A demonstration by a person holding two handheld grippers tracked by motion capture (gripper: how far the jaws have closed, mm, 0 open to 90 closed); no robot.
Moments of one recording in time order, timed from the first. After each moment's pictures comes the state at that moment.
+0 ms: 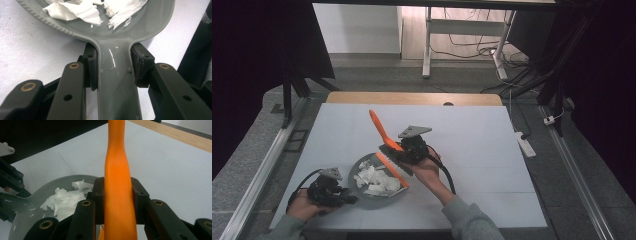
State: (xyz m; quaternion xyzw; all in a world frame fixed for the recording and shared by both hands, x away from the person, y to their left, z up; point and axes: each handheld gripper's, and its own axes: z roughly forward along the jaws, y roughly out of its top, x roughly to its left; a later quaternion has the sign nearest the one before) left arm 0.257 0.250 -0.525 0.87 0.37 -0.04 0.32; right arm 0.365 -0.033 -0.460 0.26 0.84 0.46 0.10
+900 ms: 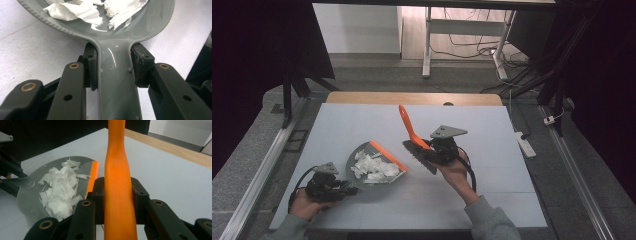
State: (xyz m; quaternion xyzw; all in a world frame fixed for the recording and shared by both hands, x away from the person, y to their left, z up) left arm 0.255 0.251 -0.513 0.83 0.41 0.01 0.36; right arm 0.359 -0.113 -0.441 0.27 0.82 0.49 0.13
